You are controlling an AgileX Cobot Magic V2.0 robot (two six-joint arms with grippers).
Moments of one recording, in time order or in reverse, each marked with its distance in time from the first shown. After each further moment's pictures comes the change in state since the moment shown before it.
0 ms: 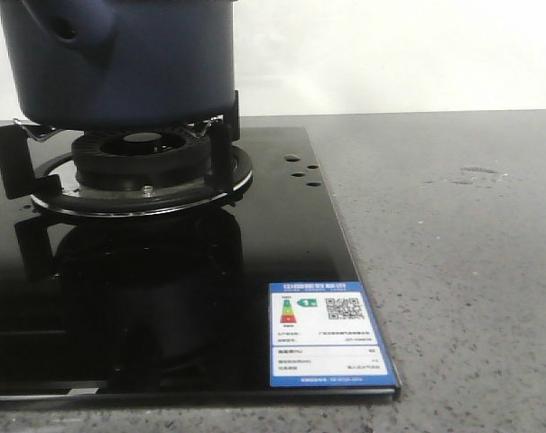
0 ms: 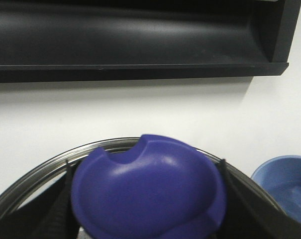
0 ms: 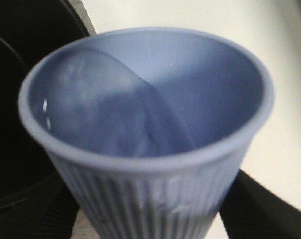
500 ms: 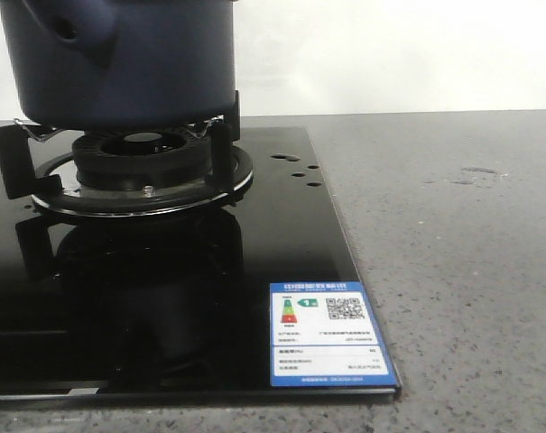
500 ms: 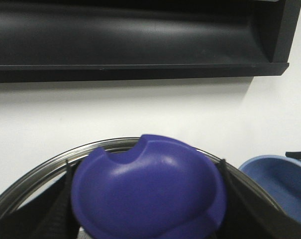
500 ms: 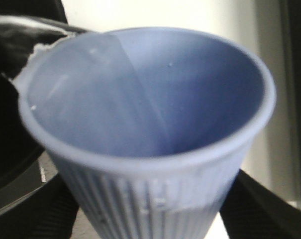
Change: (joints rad) left arm 0.000 0.000 0.000 0.000 0.000 0.000; right arm 0.020 0.039 0.000 -0.314 -0.013 -0.002
